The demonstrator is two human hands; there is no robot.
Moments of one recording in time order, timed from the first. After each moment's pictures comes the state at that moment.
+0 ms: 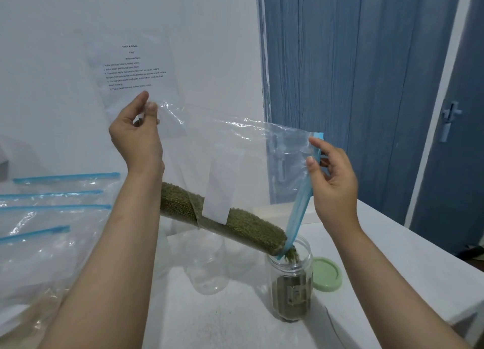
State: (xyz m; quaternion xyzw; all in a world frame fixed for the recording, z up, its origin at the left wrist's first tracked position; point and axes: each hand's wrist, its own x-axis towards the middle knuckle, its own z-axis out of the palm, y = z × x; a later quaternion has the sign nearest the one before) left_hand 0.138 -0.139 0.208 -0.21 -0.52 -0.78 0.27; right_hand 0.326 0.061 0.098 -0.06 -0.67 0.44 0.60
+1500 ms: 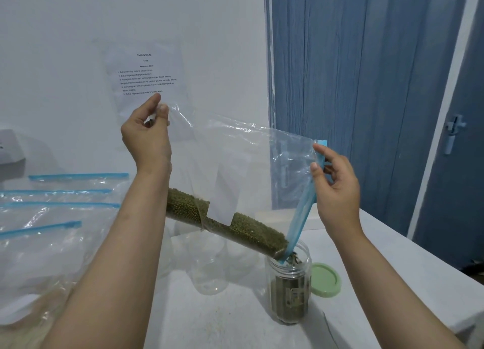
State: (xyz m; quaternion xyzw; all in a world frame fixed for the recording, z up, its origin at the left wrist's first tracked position) left_hand 0.147 -0.144 0.214 -0.22 -0.53 -0.78 0.27; right_hand 0.332 0.064 0.101 -0.07 -0.66 0.46 0.59
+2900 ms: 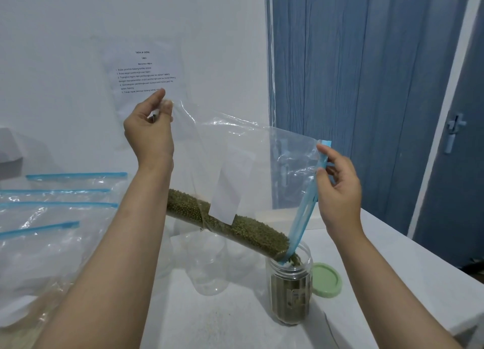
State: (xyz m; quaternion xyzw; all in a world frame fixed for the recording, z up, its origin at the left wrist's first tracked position) left_hand 0.145 -0.139 0.217 -0.24 -0.53 -0.76 0.28; right_hand 0.331 0.060 0.101 -0.09 -0.65 0.48 0.58
